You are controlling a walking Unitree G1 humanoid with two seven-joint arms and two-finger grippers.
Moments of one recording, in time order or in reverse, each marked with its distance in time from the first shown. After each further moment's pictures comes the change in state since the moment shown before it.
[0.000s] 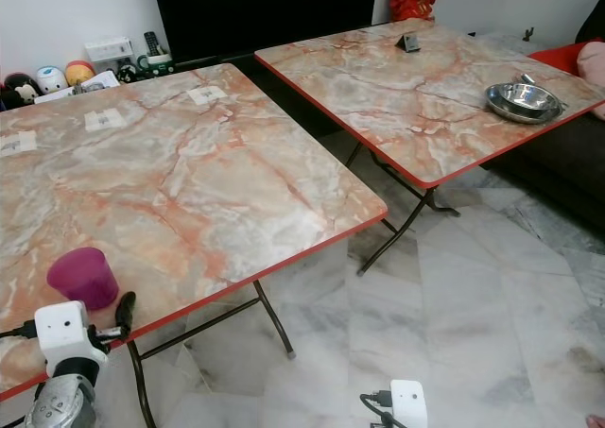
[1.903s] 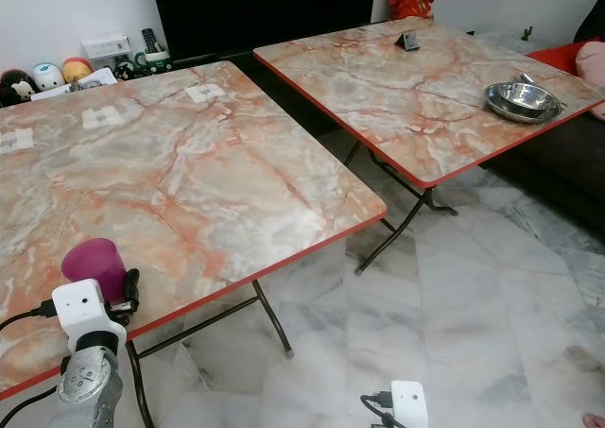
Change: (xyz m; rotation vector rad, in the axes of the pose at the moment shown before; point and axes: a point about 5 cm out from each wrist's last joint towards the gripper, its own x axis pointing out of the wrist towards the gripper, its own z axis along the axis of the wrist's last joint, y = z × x) left arm 0.027 -0.022 0.001 -0.043 -0.081 0.063; right arm 0.000 -0.001 -0.001 -0.011 0.003 -0.001
